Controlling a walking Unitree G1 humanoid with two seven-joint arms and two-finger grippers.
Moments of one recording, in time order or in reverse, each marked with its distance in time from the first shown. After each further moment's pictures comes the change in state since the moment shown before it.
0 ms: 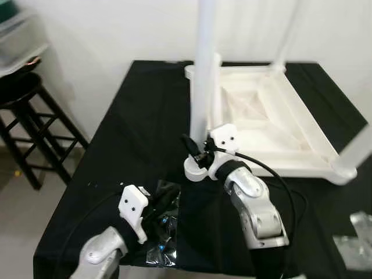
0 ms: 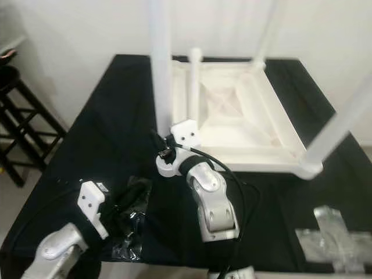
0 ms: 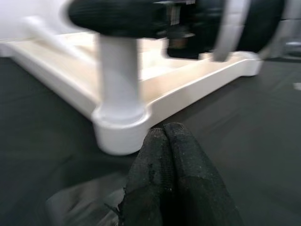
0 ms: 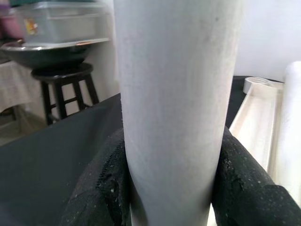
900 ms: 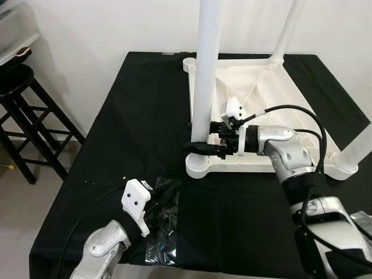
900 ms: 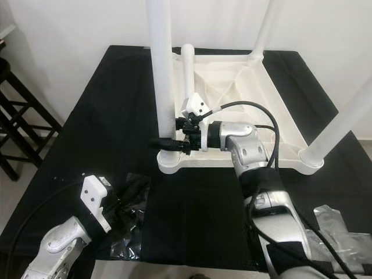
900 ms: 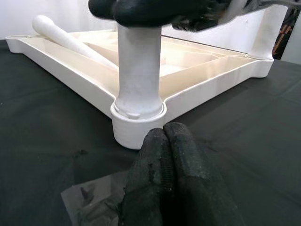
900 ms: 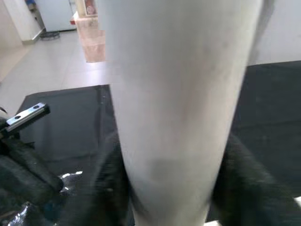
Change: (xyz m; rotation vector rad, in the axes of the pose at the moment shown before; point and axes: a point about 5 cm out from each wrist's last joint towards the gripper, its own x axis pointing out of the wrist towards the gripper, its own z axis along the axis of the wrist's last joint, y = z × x) left arm 0.001 -0.003 -0.003 -0.008 0.001 0.015; right arm 0.009 -0.077 0.029 -0.067 0.124 0.719
